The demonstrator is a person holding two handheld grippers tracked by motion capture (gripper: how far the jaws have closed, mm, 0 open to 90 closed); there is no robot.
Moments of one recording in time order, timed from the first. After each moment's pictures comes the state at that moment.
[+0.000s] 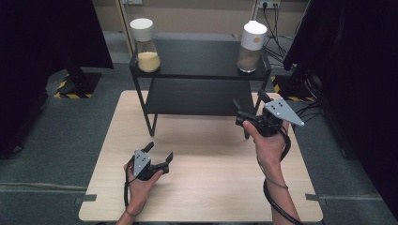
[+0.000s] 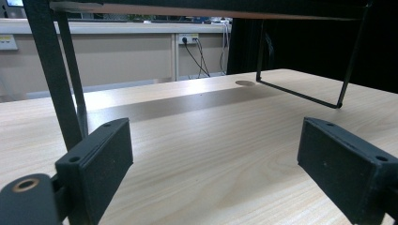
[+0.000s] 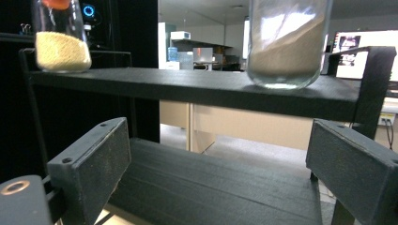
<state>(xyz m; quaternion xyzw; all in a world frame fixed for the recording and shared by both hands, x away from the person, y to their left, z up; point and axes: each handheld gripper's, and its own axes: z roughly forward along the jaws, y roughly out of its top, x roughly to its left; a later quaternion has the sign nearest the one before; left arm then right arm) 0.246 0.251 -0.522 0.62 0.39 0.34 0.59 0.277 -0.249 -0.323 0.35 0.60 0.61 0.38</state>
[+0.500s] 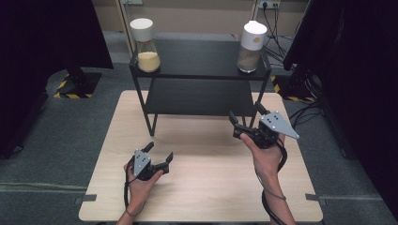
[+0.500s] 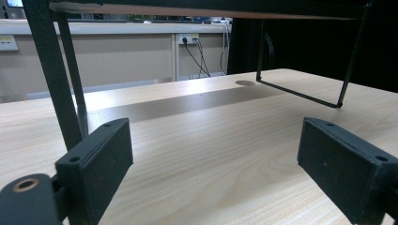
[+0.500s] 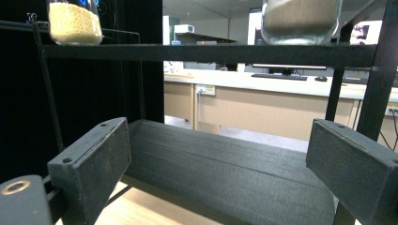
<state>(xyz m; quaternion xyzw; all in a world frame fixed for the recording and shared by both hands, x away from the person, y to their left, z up) 0.246 0.250 -0.521 0.63 0.39 0.34 0.59 0.263 -0.250 -0.350 0.36 0.61 0.61 0.37</state>
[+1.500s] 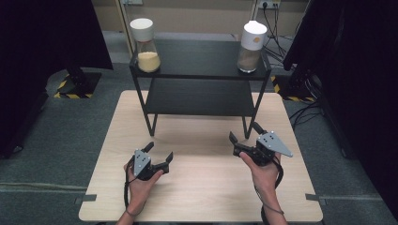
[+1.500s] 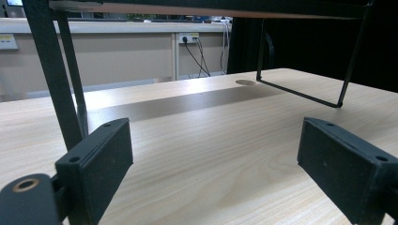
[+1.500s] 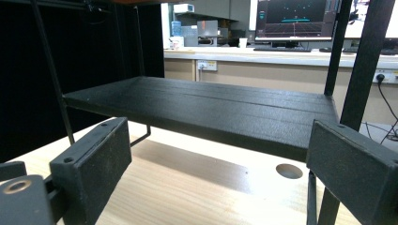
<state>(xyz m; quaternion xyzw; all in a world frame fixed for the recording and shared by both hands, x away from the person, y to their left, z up) 0.246 0.250 -0.521 0.63 0.39 0.34 0.58 0.251 -0.260 -0.406 0.38 0.62 0.59 0.34</state>
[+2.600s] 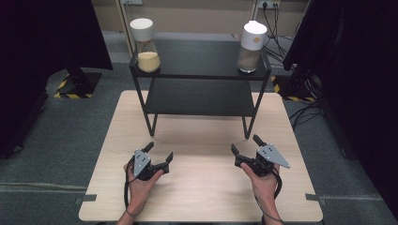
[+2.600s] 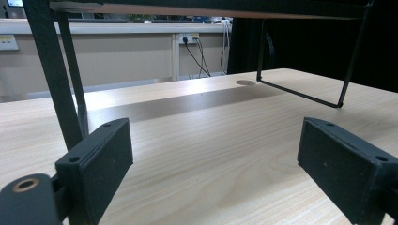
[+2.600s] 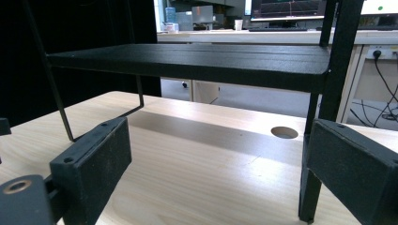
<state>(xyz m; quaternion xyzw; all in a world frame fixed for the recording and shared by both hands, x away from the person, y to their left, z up) 0.246 0.250 -0.521 0.63 0.39 0.34 0.59 0.242 -0.270 -0.448 0.40 0.63 0.57 0.34</state>
